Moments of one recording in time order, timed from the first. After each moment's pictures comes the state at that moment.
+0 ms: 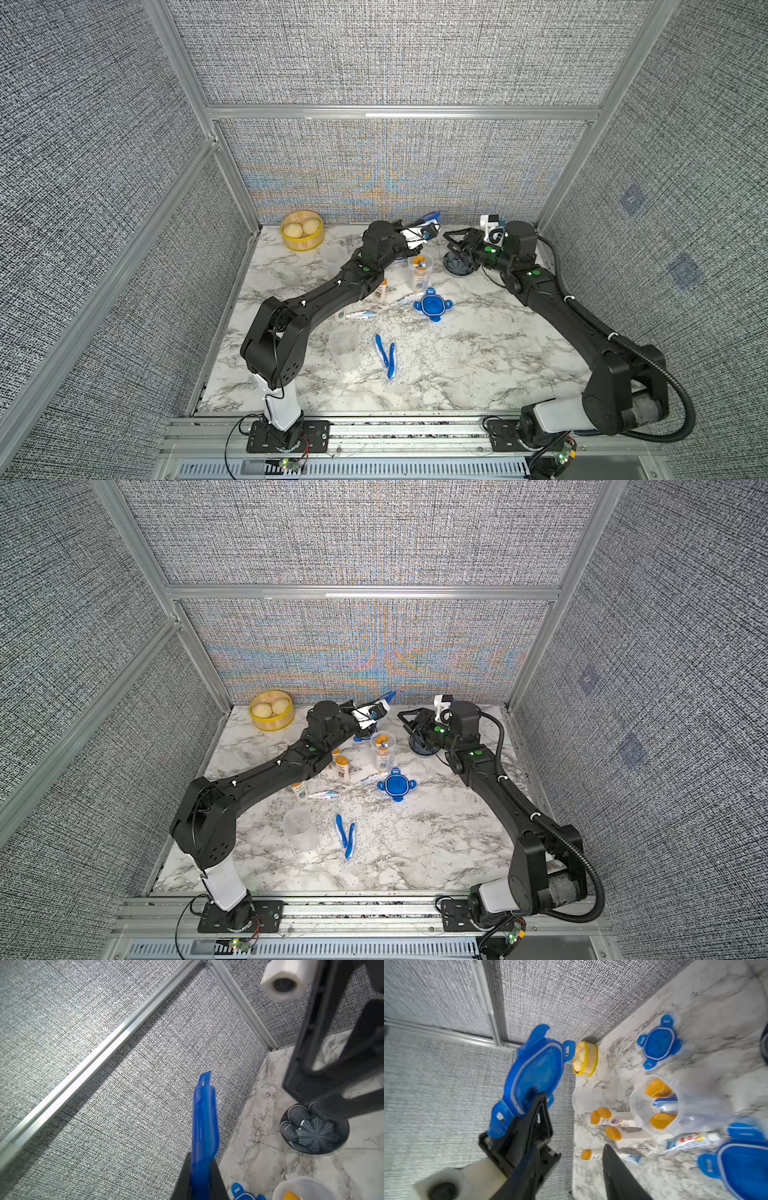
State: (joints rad) left arm -0.68 1.81 1.36 0.43 0.11 0.81; right arm 0.24 1.43 1.11 0.10 -0.57 1.19
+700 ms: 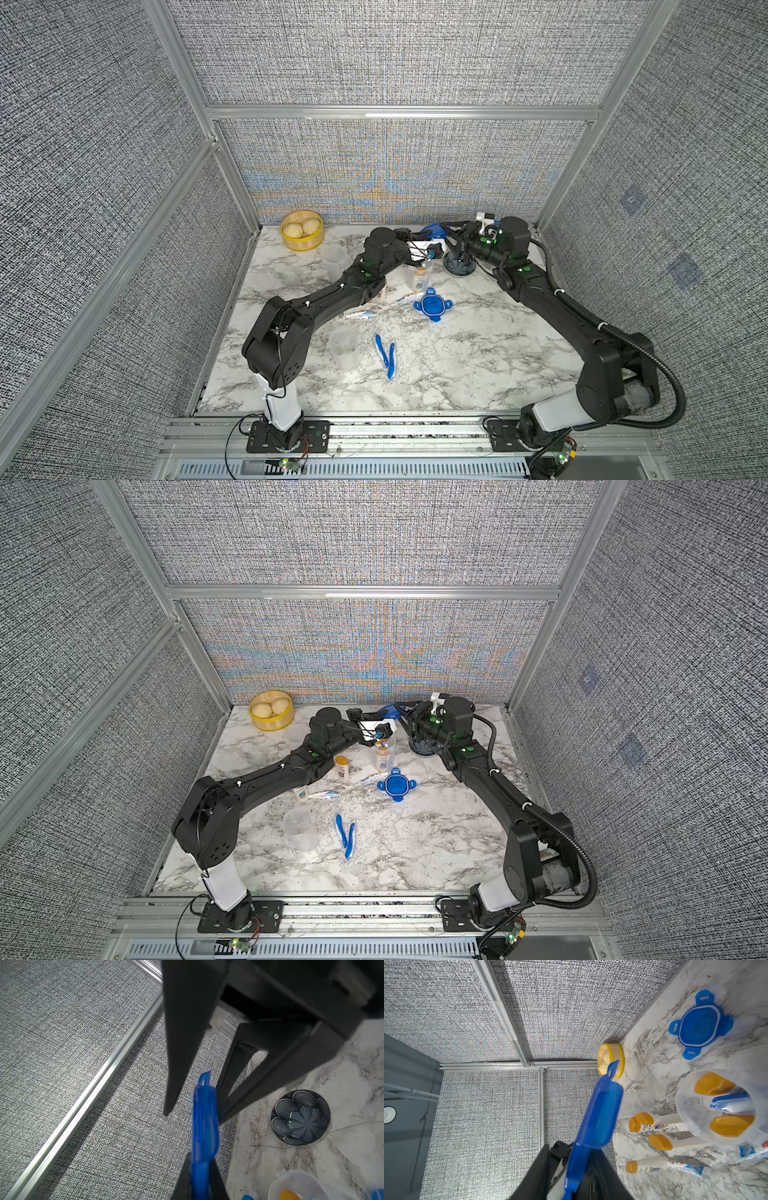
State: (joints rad) left arm -0.69 1.81 1.31 0.47 0.25 1.00; right arm 0.27 1.50 1.15 0.22 -0.52 1.46
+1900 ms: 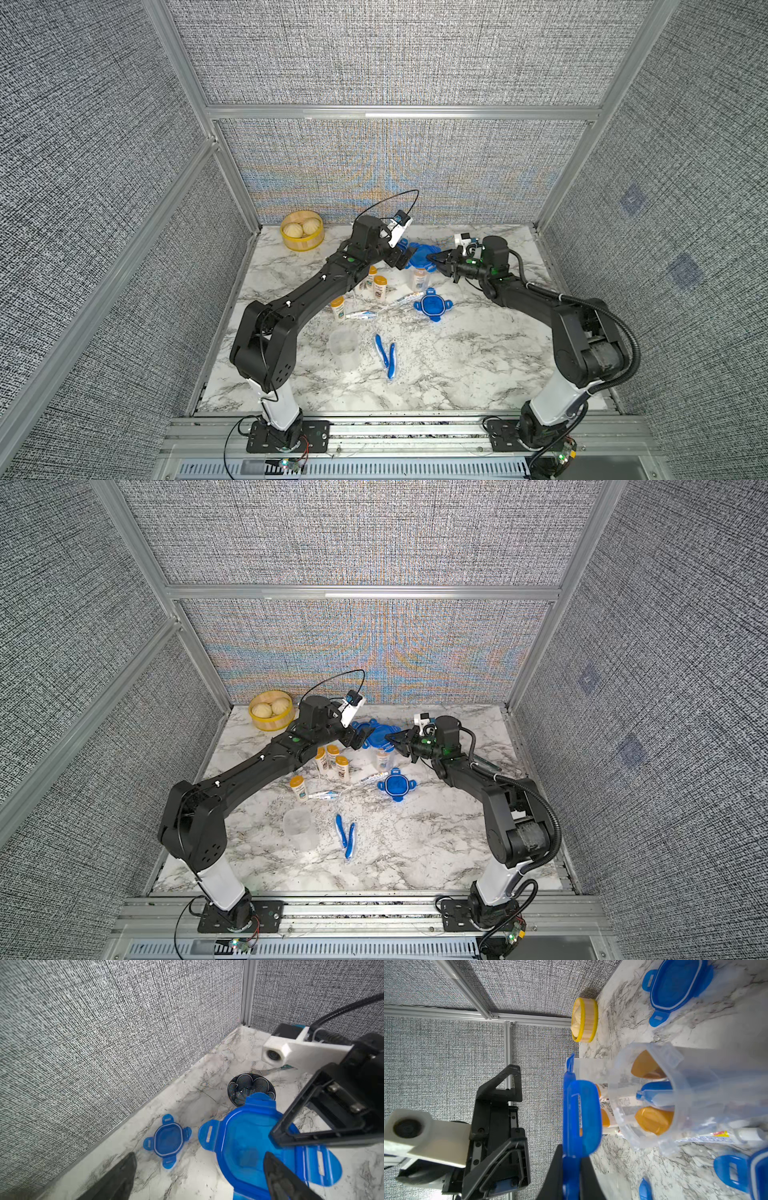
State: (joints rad) left arm -0.57 1.77 1.42 -0.05 0.20 0.23; right arm 0.24 1.73 1.01 0.45 -0.82 1.26
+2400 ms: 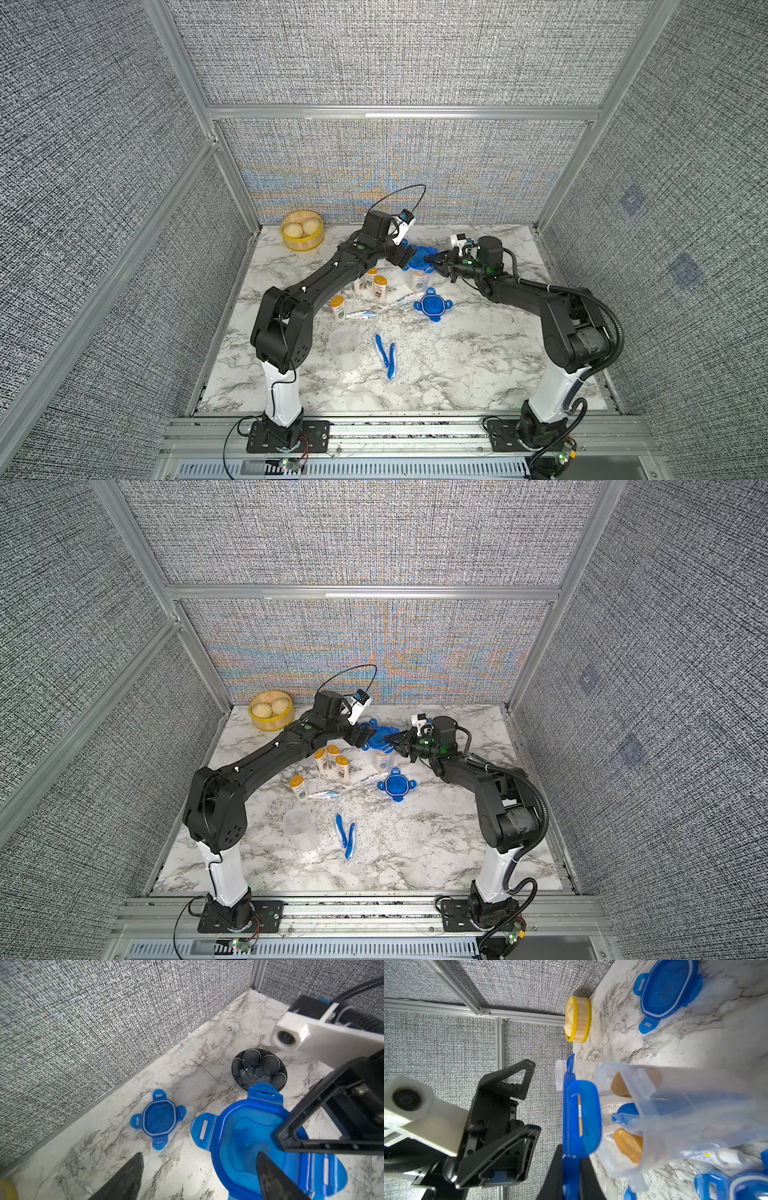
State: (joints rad) left arm -0.57 1.93 1.62 -0.29 0.18 0.18; right arm 0.23 1.84 1.05 0.49 -0.85 1.22
